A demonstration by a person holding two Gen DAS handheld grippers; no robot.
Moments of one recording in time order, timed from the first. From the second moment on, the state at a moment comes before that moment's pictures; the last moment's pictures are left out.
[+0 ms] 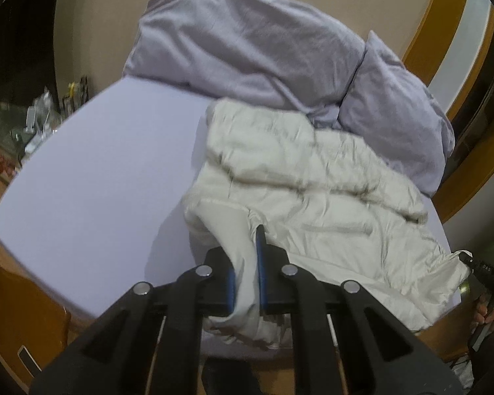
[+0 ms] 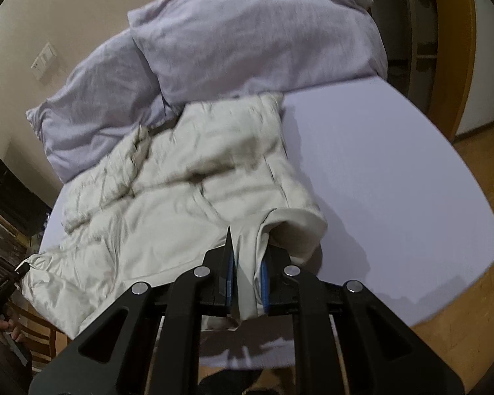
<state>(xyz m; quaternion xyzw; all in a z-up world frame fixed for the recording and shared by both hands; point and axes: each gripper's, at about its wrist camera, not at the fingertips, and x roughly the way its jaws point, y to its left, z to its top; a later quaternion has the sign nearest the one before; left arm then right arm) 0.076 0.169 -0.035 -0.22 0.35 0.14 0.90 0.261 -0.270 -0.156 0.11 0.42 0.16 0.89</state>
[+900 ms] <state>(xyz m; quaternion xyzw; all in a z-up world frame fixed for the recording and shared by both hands) 0.275 0.235 0.031 -0.19 0.31 0.15 0.92 0.439 -0.217 -0.101 0.13 0.35 0.13 0.92</state>
